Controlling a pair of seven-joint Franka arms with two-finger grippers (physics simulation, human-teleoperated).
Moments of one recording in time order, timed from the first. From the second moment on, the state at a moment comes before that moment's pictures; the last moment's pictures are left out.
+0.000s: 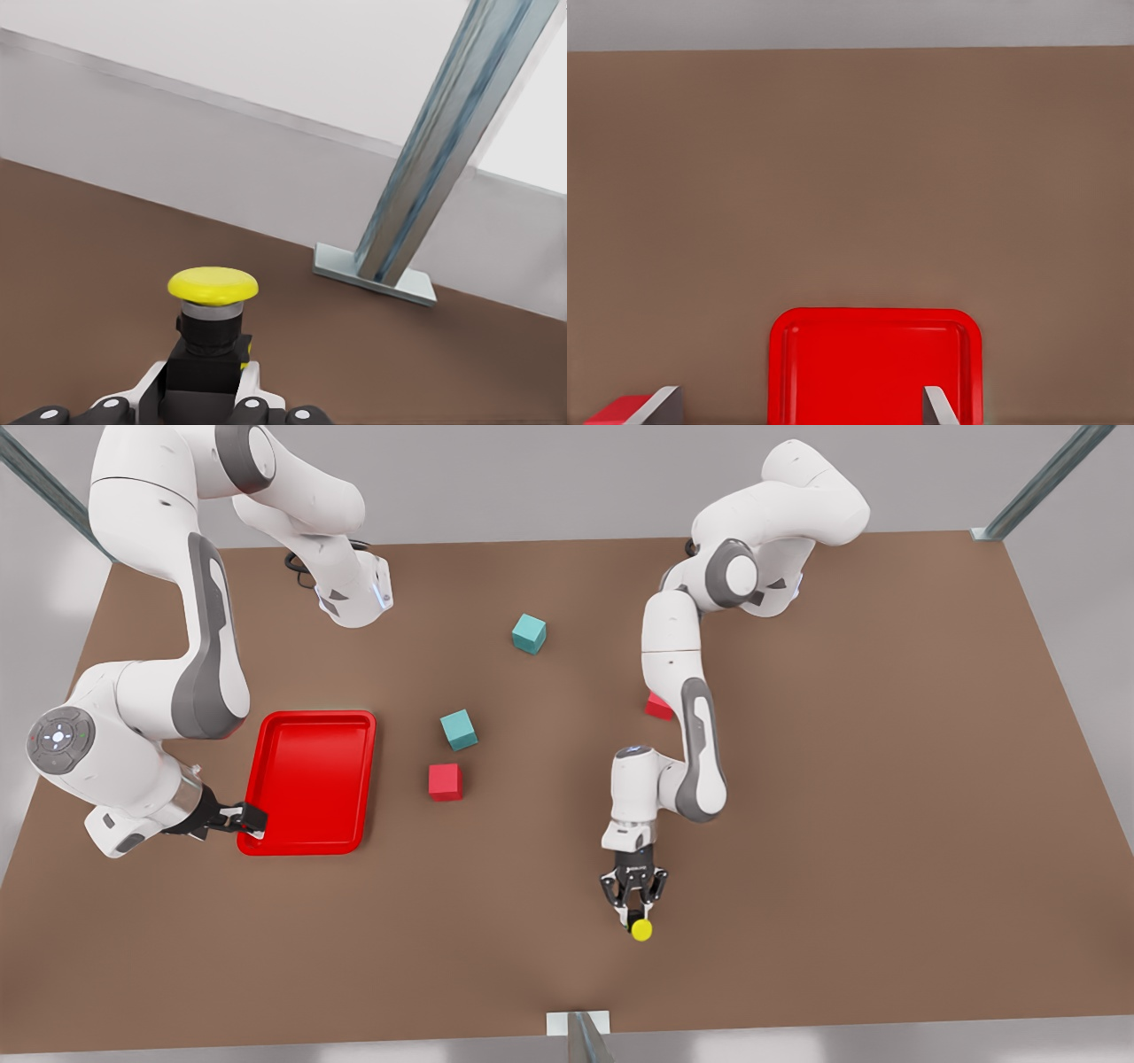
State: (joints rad) left arm -1.07 1.45 0.94 -1.23 0.01 3.18 -1.47; right arm -0.11 0.35 0.14 -1.46 -0.05 1.87 0.04
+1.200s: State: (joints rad) left arm -1.09 1.52 0.99 -1.24 0.01 3.21 -1.54; right arm -0.10 0.35 0.14 -1.47 -0.05 1.87 0.06
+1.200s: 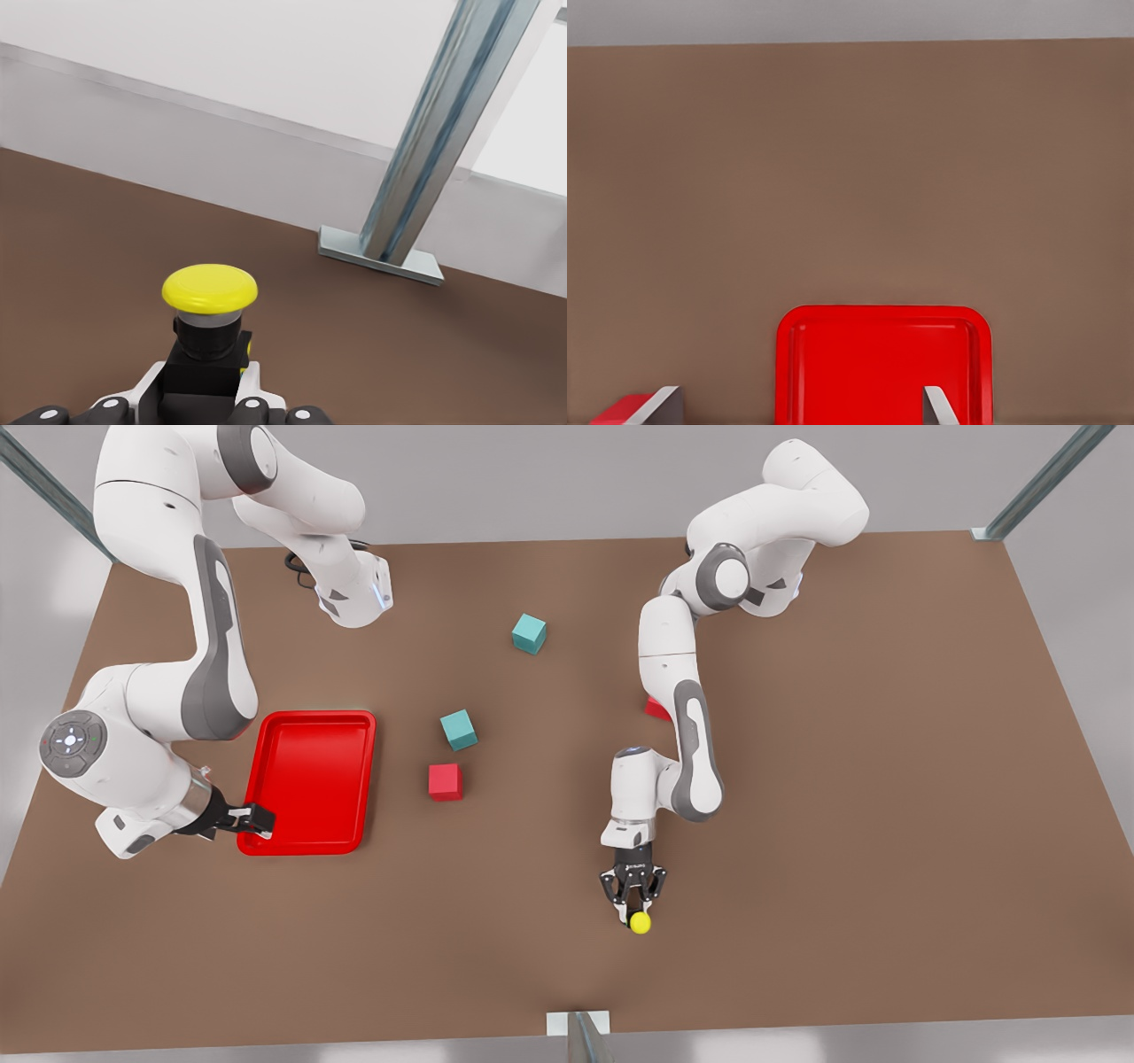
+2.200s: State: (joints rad) left arm -1.11 1.50 1.01 -1.26 0.01 3.23 -1.55; right arm -0.09 0.38 0.14 -1.43 -0.05 1.81 0.05
